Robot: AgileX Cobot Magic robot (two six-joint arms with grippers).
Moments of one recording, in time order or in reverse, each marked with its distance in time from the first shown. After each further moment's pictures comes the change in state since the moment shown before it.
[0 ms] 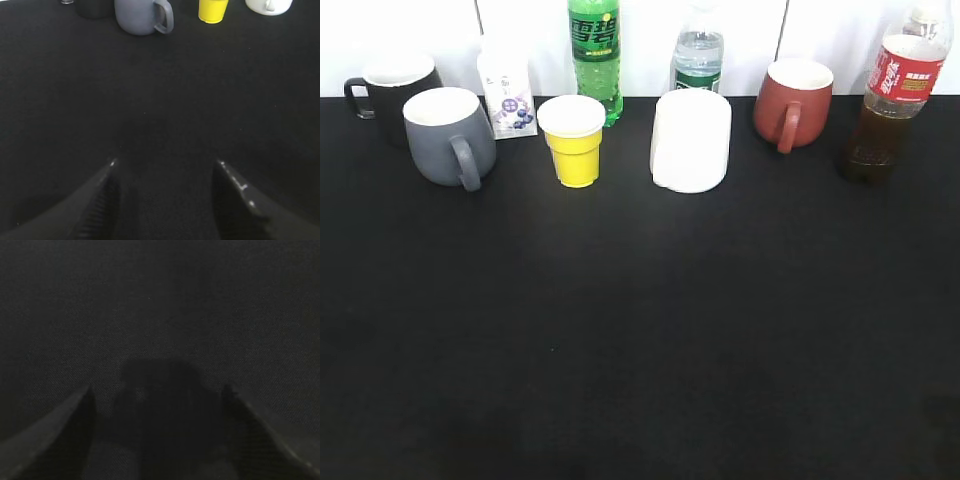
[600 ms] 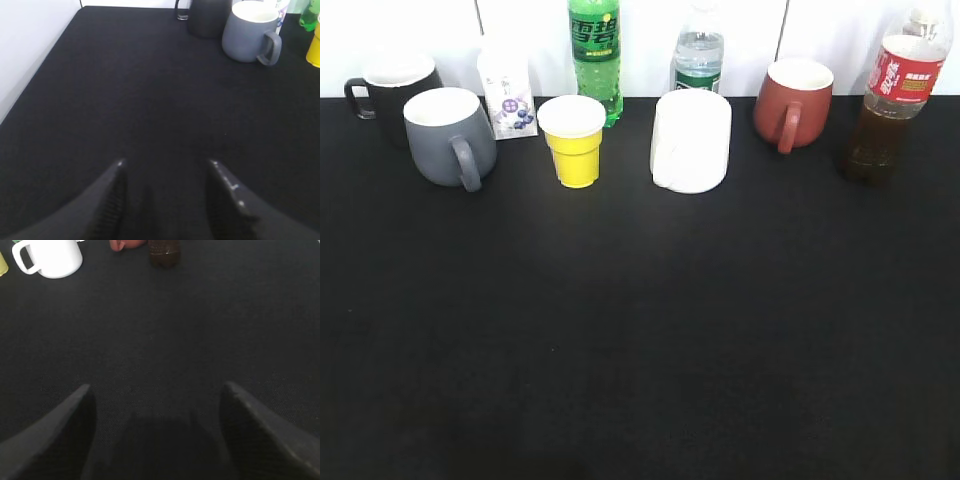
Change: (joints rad) left arm 0.409 -0.092 0.001 0.001 -0.001 0.001; right arm 0.000 -0.217 0.000 -0.003 -0.002 0.003
